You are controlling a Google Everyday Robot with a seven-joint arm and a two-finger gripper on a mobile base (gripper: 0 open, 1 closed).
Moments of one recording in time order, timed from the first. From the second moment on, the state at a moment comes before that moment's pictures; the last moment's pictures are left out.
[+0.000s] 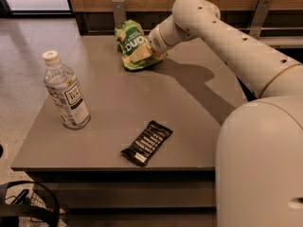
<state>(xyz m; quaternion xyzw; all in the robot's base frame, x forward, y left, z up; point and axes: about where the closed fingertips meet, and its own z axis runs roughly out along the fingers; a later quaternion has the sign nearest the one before) 0.800 0.013 0.834 -0.41 0.81 0.16 0.38</state>
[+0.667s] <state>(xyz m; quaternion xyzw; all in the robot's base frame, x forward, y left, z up) 0.744 -0.055 0.960 -0.36 0.80 0.07 0.47</state>
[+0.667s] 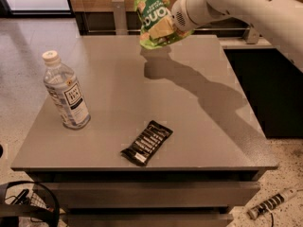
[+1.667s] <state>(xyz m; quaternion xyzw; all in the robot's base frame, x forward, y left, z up) 0.689 -0.122 1.036 -0.30 0.80 0.00 0.52</state>
